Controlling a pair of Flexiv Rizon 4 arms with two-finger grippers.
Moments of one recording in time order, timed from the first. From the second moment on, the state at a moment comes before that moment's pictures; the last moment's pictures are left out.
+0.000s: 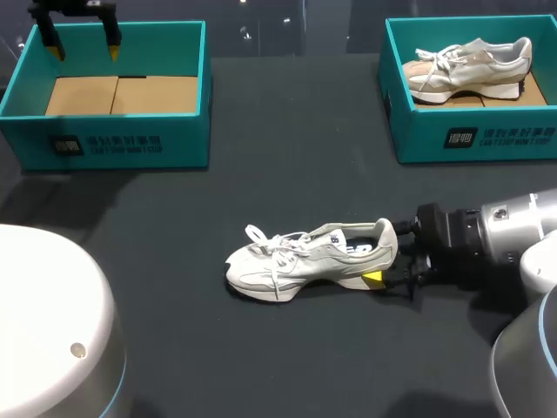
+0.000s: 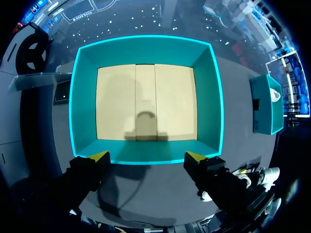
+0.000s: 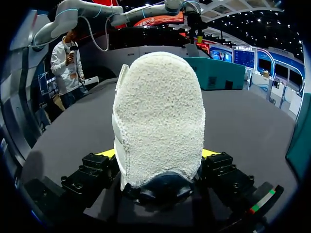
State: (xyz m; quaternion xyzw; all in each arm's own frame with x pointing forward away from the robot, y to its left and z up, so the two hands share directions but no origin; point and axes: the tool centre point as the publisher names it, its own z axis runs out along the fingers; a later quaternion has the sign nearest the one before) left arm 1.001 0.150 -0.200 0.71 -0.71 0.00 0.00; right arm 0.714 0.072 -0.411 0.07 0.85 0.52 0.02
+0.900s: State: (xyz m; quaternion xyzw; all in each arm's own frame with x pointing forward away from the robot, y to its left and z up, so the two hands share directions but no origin) left arm 1.001 0.150 -0.200 0.71 -0.71 0.00 0.00; right arm 0.718 0.072 -0.411 0.06 0.86 0.52 0.00
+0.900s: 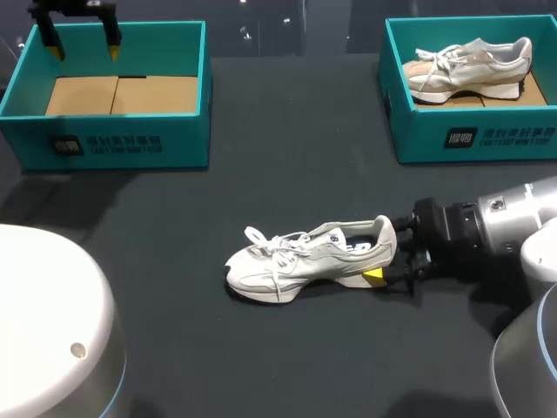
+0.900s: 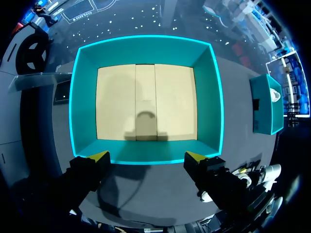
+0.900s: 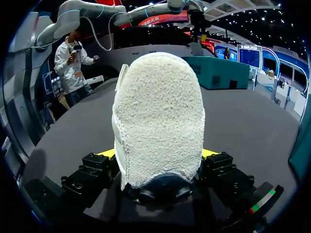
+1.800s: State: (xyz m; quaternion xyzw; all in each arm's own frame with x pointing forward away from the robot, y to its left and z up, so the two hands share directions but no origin) left arm 0.922 0.038 -0.192 0.73 -0.68 -0.03 -0.04; right arm 0.718 0.072 -0.411 0.06 0.86 0.52 0.00
